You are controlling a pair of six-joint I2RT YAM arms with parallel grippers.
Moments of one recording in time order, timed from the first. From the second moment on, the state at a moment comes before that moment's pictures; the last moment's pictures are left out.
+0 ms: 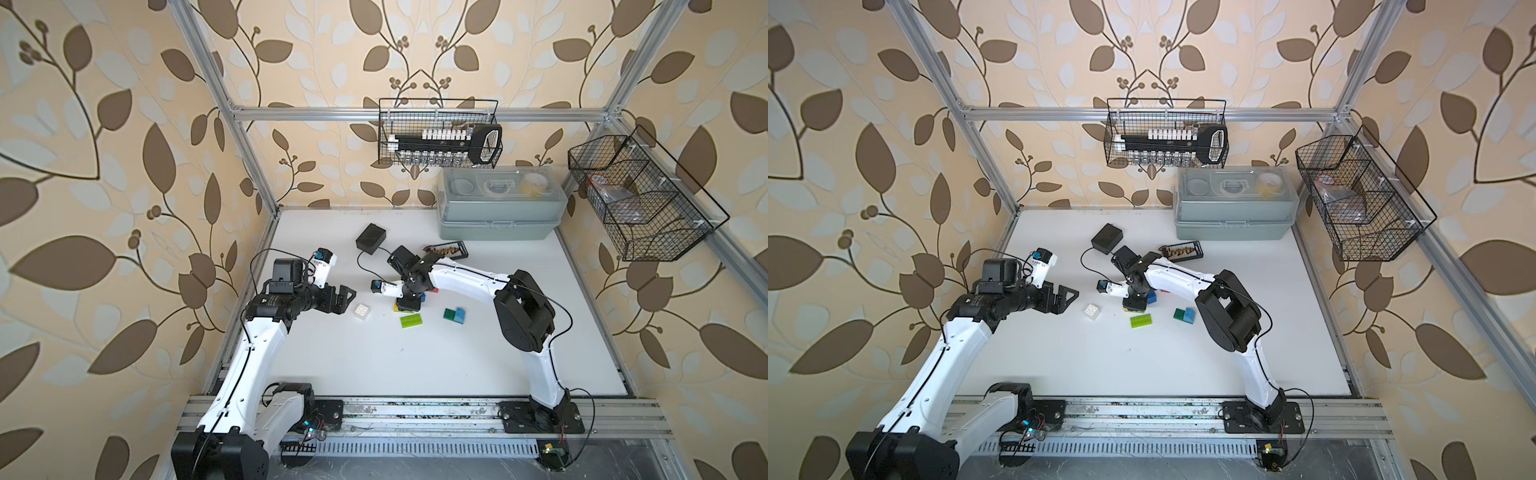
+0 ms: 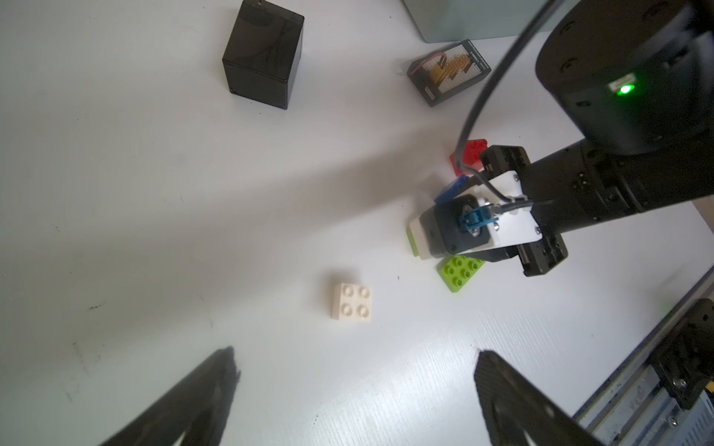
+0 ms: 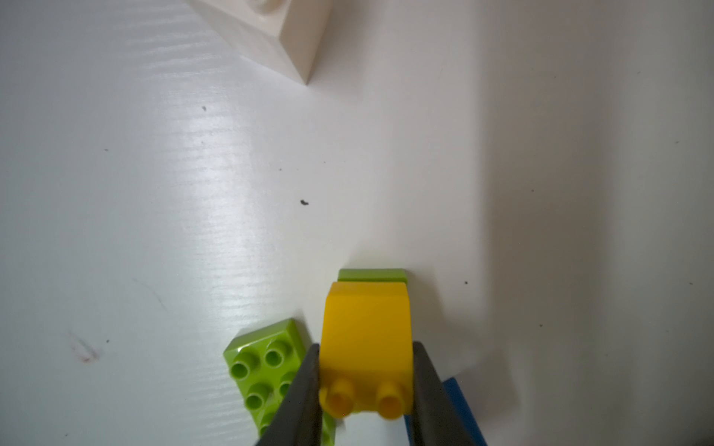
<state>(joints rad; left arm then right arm) -0.06 0.98 0.84 -0.71 0.47 0.12 0.78 2.12 1.63 -0.80 -0.09 -0.62</state>
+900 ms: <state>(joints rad) -0.06 1.00 0.84 -0.71 0.47 0.12 0.78 2.21 1.79 -0.96 -0.06 -0.65</state>
